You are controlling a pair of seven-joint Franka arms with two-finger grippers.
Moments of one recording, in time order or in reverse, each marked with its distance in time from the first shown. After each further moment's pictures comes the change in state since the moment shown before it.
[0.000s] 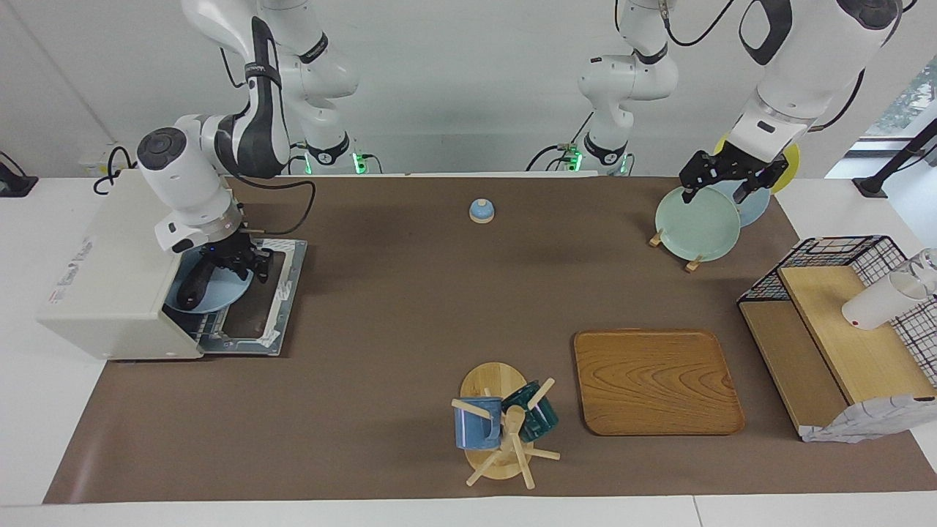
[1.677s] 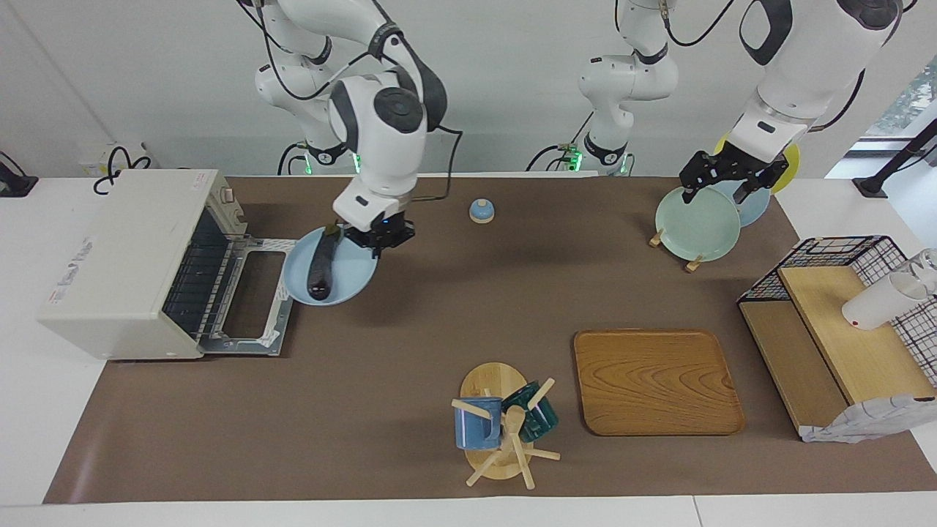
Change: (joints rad) left arm 0.000 0.000 0.000 0.000 0.000 0.000 0.000; right arm 0.610 0.234 0.032 0.535 -0.201 -0.476 0.415
